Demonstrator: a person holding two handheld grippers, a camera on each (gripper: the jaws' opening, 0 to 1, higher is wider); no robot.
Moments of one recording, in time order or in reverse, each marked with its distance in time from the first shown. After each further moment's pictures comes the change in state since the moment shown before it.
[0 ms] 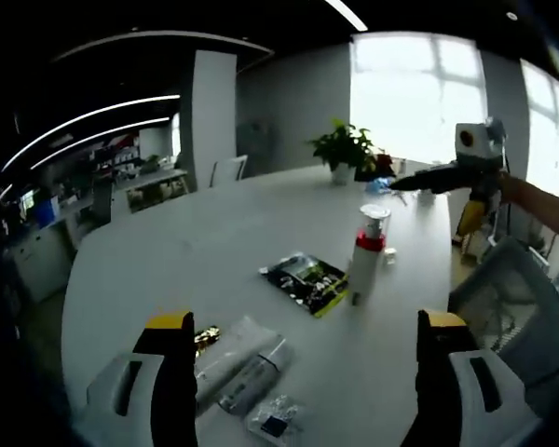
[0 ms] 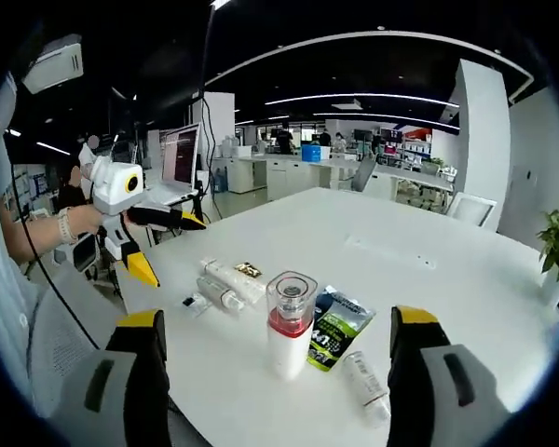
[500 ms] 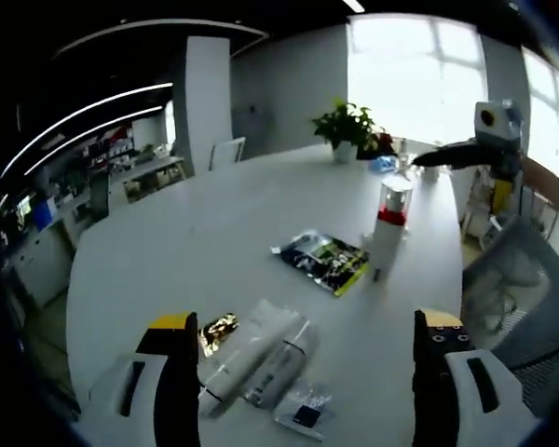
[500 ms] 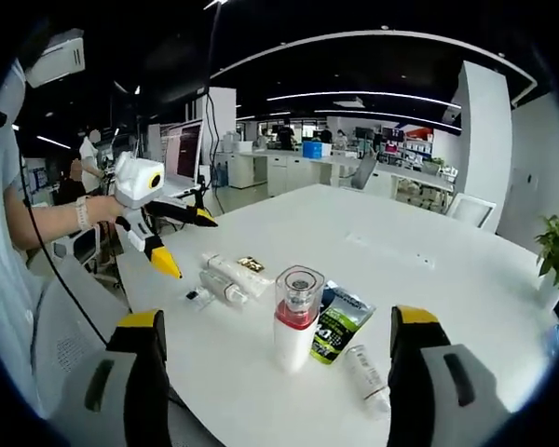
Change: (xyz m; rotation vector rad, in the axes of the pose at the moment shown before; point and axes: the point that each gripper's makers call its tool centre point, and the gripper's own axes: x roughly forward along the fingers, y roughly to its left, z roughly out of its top) left arm 0.011 0.032 -0.019 0.043 0.097 -0.009; right arm -0.005 0.011 -0.005 0.001 0.020 0.008
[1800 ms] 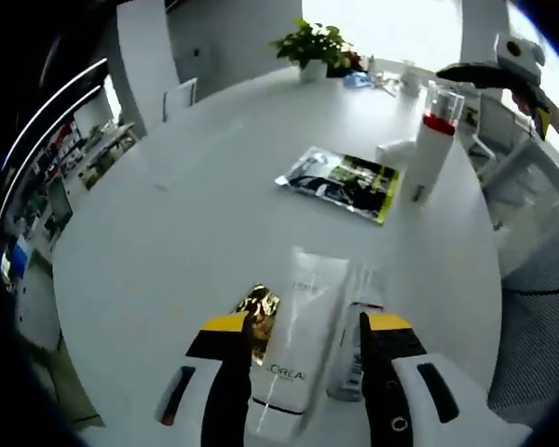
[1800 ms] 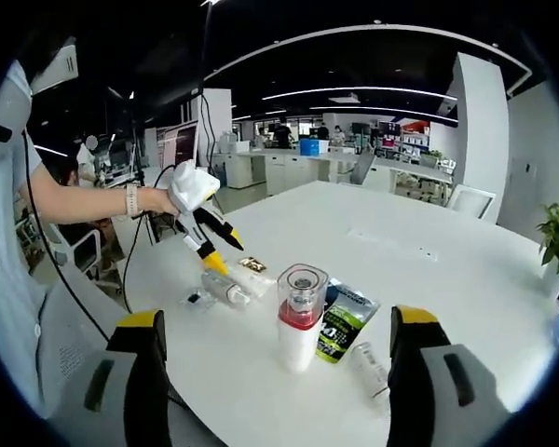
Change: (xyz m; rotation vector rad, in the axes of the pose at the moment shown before) left arm 0.062 0.054 -0.047 0.224 0.397 -0.151; right arm 0.005 -0.004 -0.001 0.046 0.000 0.003
